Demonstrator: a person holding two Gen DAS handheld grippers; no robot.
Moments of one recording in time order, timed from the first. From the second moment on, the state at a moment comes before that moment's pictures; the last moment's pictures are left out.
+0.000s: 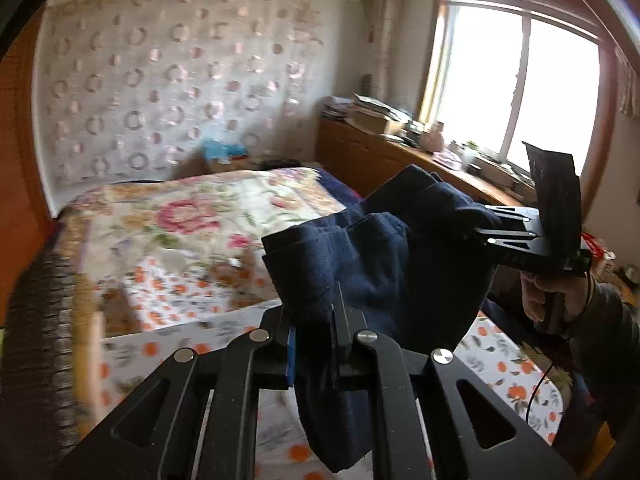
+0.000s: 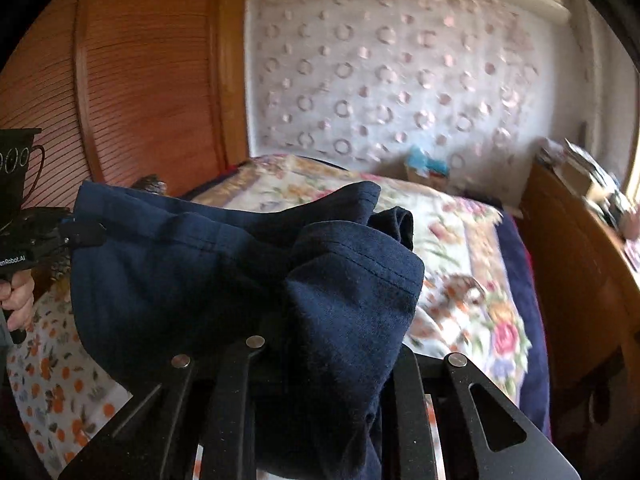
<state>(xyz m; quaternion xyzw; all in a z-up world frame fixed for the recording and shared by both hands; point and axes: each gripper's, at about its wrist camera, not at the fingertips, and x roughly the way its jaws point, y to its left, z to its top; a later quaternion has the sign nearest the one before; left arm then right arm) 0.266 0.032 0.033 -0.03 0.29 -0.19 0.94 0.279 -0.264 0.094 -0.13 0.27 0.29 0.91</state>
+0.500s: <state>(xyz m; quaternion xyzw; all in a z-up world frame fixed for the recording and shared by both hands) 0.189 0.177 0.044 -0.06 0.23 -0.05 0.97 0.331 -0.076 0.119 -0.22 0.20 0.41 0.87</state>
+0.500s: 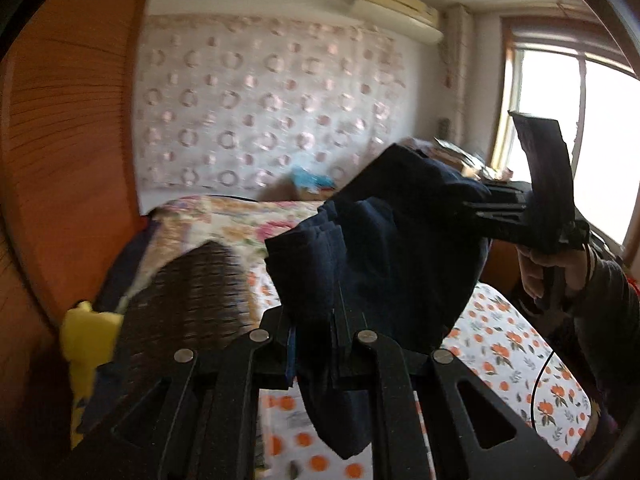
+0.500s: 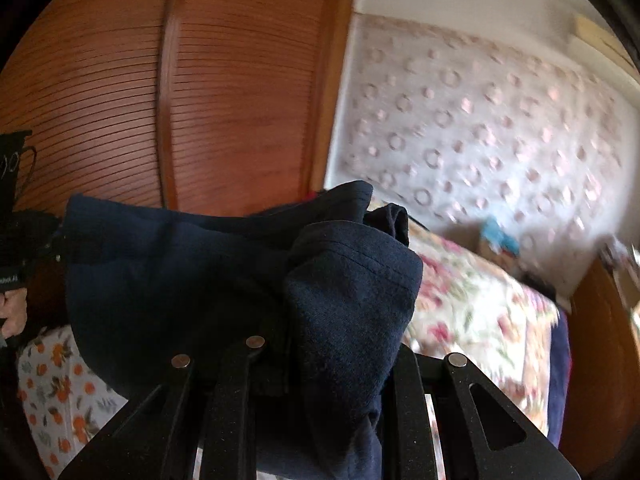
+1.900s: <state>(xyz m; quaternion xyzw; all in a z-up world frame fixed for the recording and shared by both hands) 0.122 0.263 -0.053 -0.12 0.27 0.10 0.95 0.405 0.145 0.048 -0.22 0.20 0.47 0.83</state>
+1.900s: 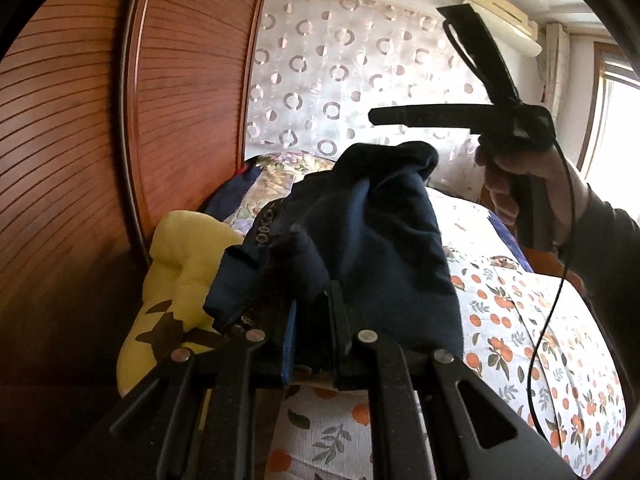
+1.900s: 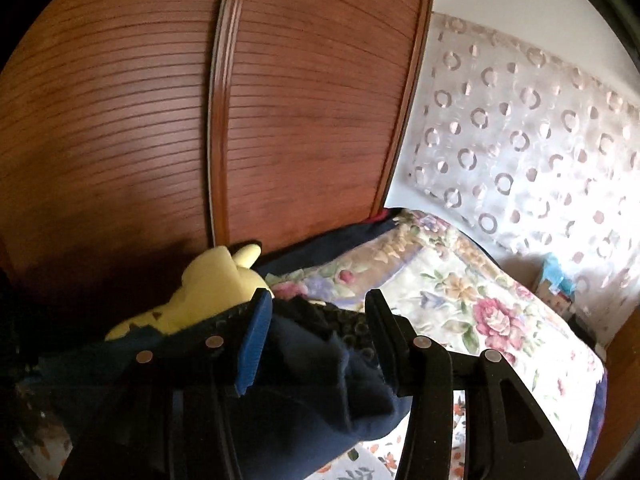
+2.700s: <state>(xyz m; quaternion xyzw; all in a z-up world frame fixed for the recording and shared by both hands) 0.098 0.147 0.001 -0.04 0.24 0.03 0.97 0.224 -0.078 0.047 -0.12 0.20 0.37 0.90</state>
